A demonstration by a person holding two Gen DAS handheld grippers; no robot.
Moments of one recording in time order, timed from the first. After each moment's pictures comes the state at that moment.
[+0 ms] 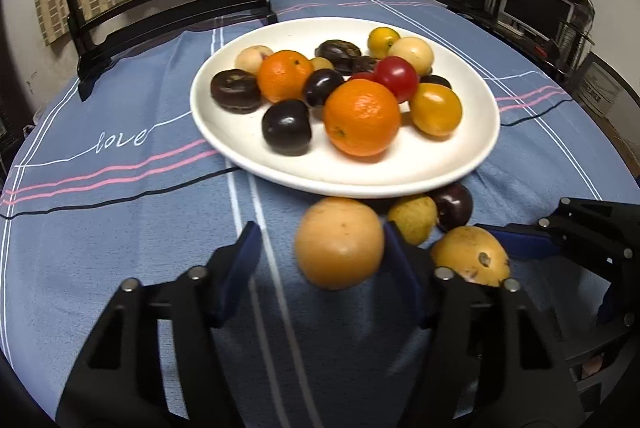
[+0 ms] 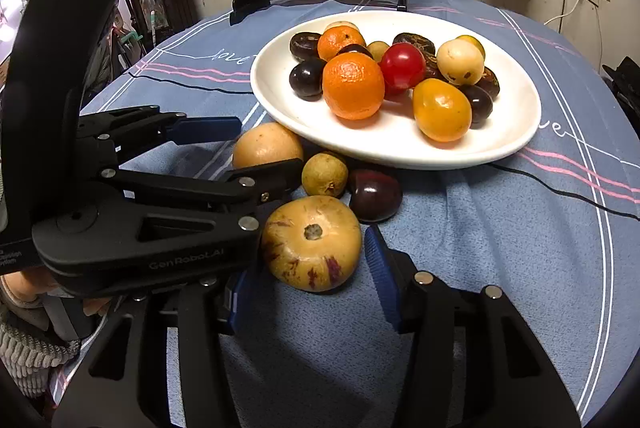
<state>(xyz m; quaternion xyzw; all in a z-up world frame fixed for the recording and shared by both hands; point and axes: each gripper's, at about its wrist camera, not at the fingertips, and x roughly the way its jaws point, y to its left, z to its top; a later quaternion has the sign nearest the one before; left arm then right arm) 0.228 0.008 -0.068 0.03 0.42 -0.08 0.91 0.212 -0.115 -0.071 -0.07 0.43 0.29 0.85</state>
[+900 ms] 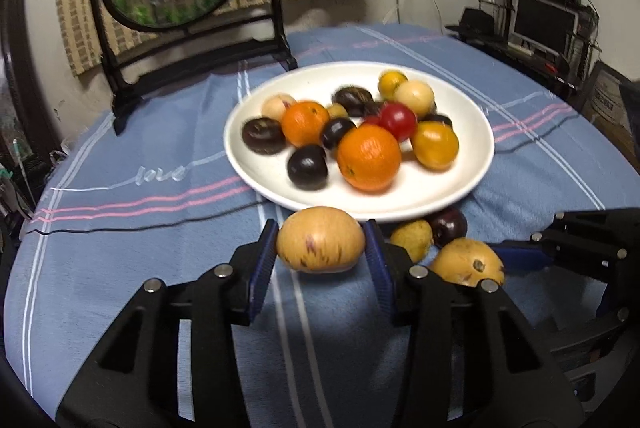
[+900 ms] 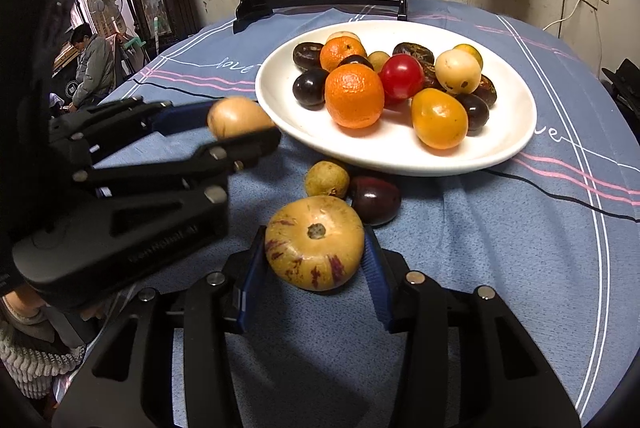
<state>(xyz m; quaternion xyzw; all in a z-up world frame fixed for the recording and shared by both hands) 0.204 0.008 -0.041 0.06 0.34 -0.03 0.94 0.209 -0.119 -0.065 -0.06 0.41 0.30 0.86</state>
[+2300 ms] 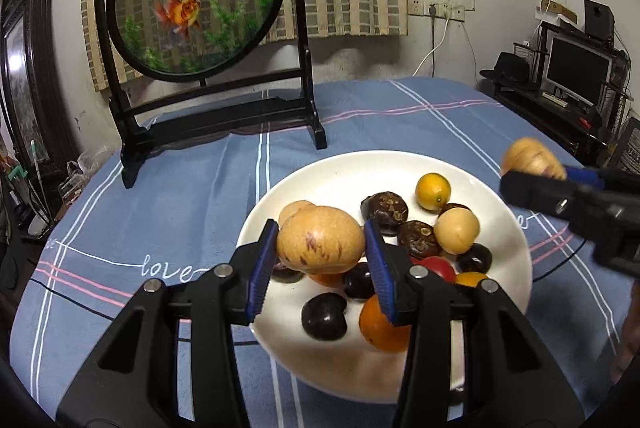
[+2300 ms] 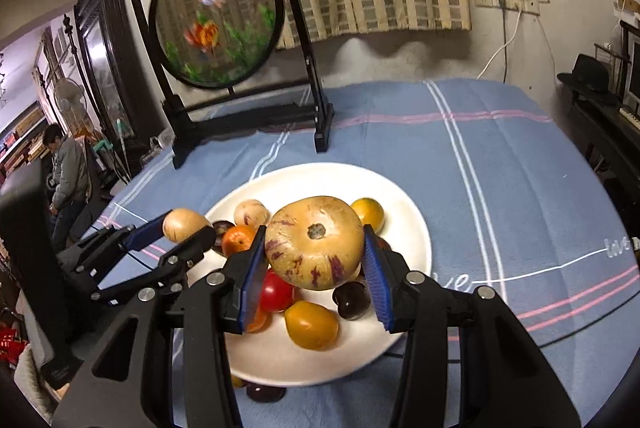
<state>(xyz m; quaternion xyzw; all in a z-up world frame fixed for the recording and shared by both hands) 0.294 0.002 -0.005 0.03 0.29 0.02 0.95 0.315 -0.173 0.010 0.05 0.33 0.23 0.91</state>
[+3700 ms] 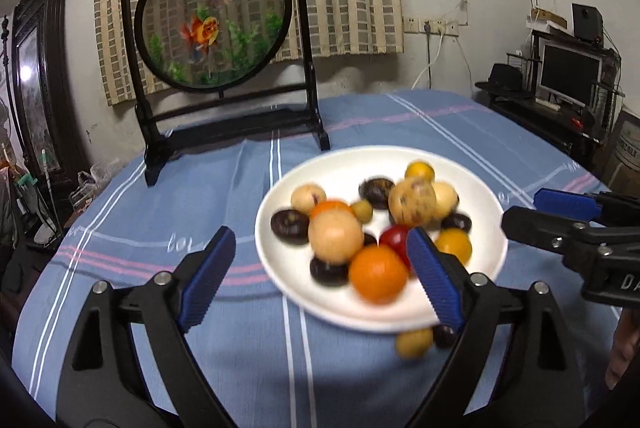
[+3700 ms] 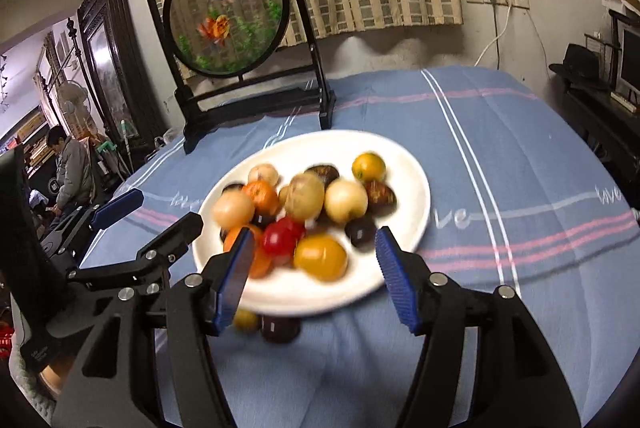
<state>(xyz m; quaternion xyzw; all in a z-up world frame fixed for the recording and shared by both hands) 0.219 0.000 -0.004 0.05 0.26 0.02 0.96 0.246 -0.188 -0.006 0.06 0.32 0.23 0.92</state>
